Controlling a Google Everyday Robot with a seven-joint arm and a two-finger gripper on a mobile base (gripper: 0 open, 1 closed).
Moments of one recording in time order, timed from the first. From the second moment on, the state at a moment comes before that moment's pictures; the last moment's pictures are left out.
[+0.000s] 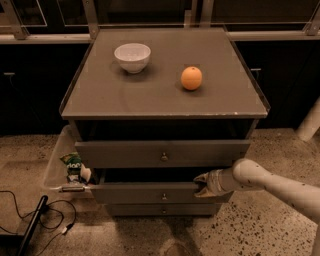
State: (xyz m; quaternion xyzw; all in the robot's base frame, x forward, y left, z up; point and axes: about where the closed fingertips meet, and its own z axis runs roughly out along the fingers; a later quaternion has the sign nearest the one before) arm 0.591 -0.193 0.411 -0.71 0.63 0.06 0.32
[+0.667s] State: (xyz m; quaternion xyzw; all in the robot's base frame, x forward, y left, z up) arm 0.593 -0.192 0.409 -0.71 0.63 0.07 0.32
